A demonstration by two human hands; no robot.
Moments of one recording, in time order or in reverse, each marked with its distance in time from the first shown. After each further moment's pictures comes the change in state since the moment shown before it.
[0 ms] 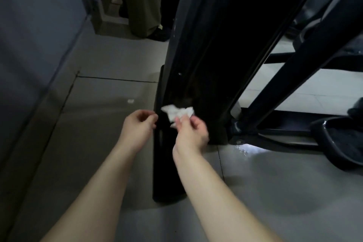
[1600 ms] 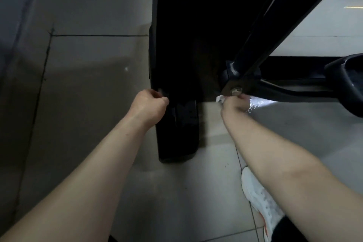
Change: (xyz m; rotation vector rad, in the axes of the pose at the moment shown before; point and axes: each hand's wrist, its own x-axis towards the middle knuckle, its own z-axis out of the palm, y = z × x) left_hand -0.005 -0.055 0.031 0.377 -0.201 -0.198; right_hand 0.220 0.058 -0.137 -0.241 0.330 -0.036
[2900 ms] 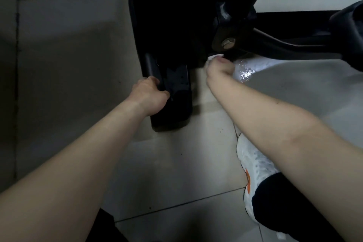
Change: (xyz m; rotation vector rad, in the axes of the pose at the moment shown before) left_hand -0.017 -0.042 0.033 0.383 -0.161 0.041; right_hand -0.066 -0.018 -0.007 -0.389 -0.234 -0.033
